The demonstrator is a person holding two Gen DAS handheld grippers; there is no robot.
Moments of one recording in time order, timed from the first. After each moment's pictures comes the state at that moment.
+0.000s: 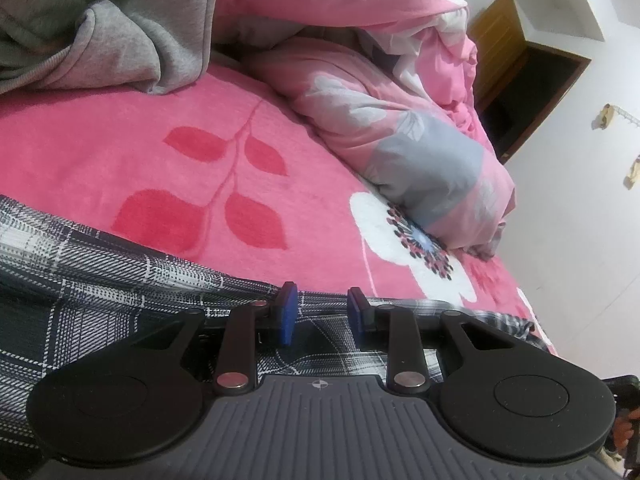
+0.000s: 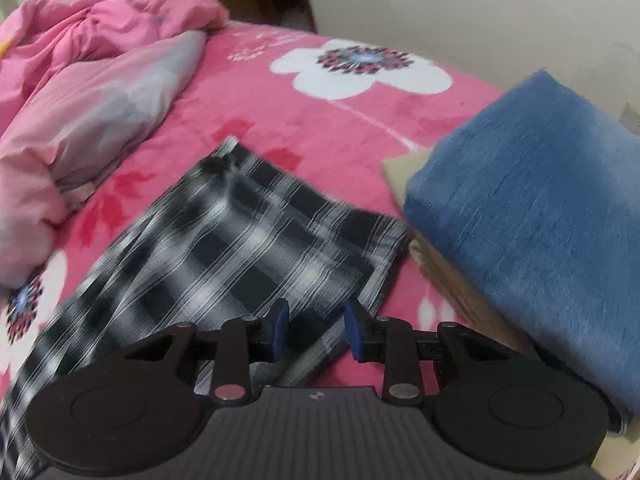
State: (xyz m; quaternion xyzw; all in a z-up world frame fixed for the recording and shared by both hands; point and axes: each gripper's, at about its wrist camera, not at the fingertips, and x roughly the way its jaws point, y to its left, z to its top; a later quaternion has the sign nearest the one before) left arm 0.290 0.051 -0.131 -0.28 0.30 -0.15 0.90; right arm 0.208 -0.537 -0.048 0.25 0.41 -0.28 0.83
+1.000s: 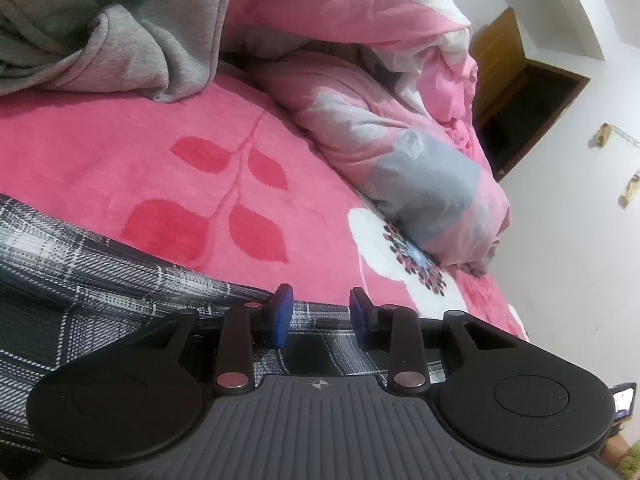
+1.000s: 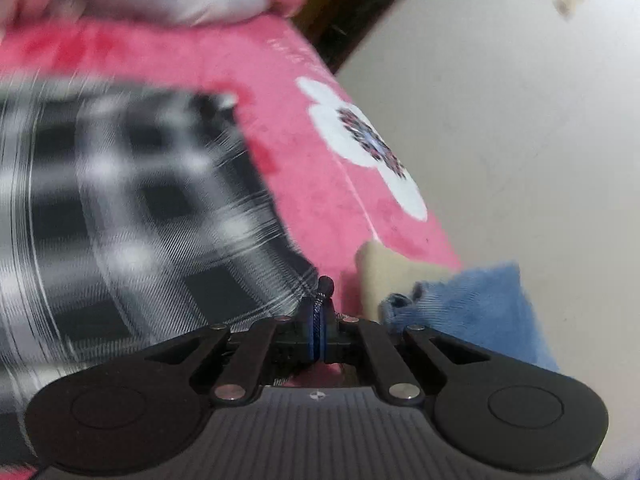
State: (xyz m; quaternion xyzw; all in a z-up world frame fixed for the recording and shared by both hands) left arm 0.288 0.057 -0.128 -0.30 0.28 -0.15 0.90; right arm 0.259 -0.485 -0.113 -0.23 0.44 -0.32 0.80
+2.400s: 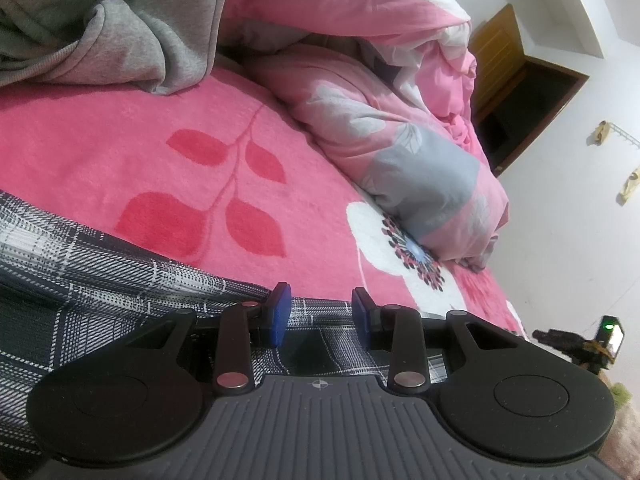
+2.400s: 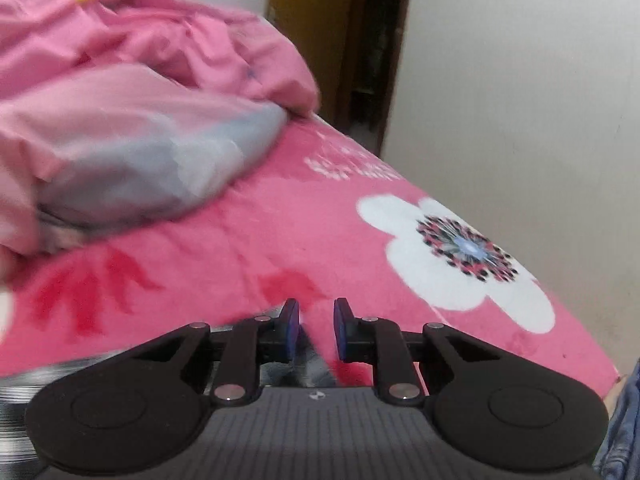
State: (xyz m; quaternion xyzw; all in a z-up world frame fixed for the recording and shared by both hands) left arm 0.290 0.055 -0.131 -0.31 0.29 -0.15 0.89; right arm 0.339 -0.534 -0.055 0.02 0.30 -0.20 0.93
